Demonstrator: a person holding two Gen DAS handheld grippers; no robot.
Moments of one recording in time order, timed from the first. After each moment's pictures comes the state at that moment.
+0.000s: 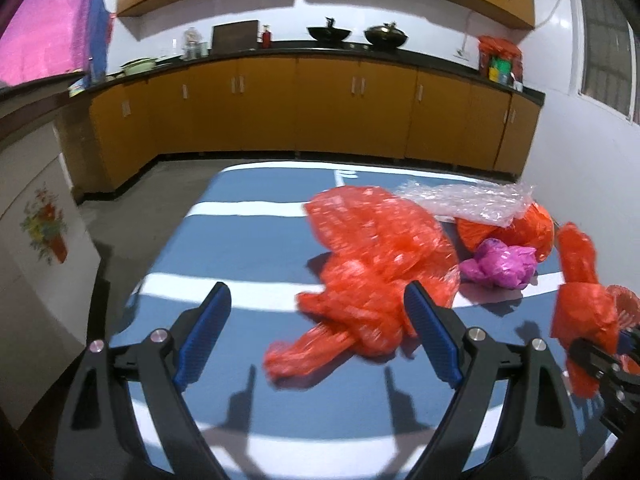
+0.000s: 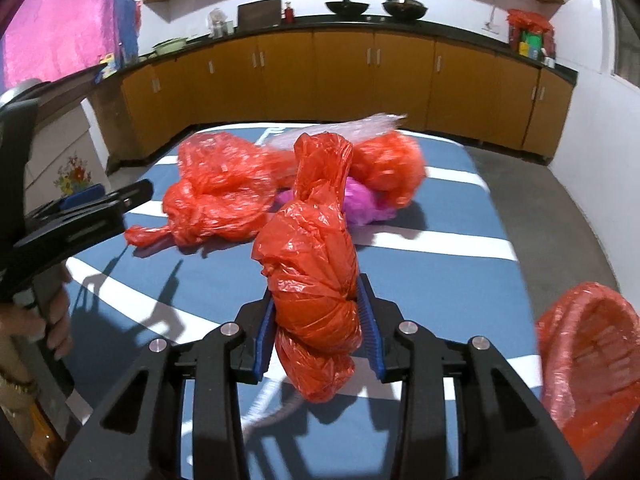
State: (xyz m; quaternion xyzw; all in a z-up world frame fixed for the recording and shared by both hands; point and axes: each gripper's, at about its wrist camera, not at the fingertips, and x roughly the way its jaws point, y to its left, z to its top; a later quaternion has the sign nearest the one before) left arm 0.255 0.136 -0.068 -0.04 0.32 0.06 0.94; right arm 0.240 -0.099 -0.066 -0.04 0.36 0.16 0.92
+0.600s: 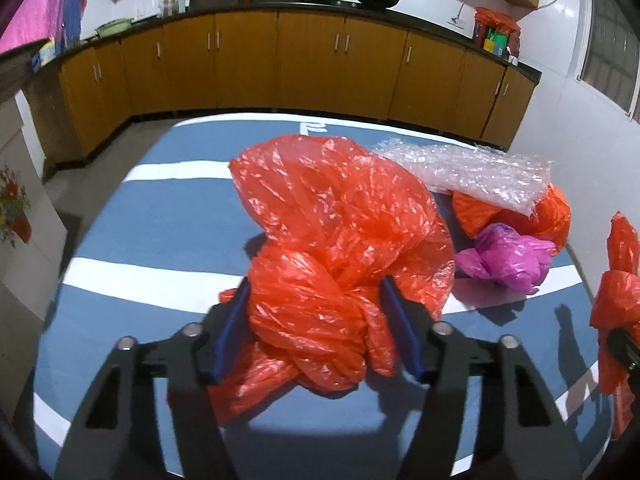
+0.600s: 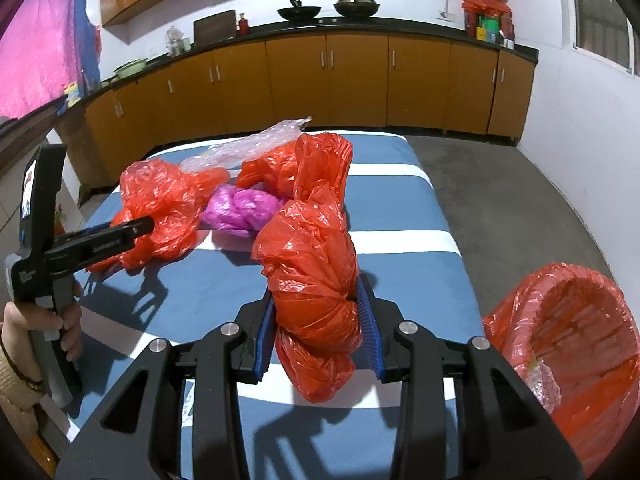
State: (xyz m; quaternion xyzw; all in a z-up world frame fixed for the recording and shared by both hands) left arm 0.313 0.125 -0.108 -0.07 0.39 0.02 0.92; right arm 0.258 -0.146 -0.070 0.00 0.36 0.10 0.93
